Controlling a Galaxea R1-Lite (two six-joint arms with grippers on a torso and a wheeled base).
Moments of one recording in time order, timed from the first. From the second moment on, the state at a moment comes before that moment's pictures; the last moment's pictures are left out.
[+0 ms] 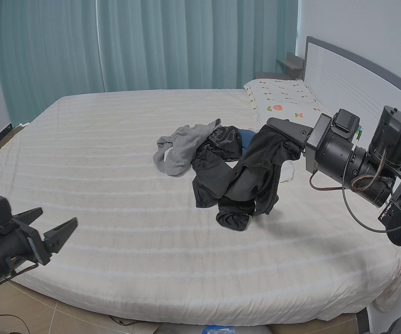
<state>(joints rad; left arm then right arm) -0.29 1.11 -0.32 -0.49 0.01 -0.13 0.53 1.68 -0.78 -1.07 0.23 0.85</state>
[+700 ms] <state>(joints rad) -0.60 2.09 -0.72 -0.92 0.14 -0.35 0.65 1.71 -1.04 -0.97 0.05 0.70</state>
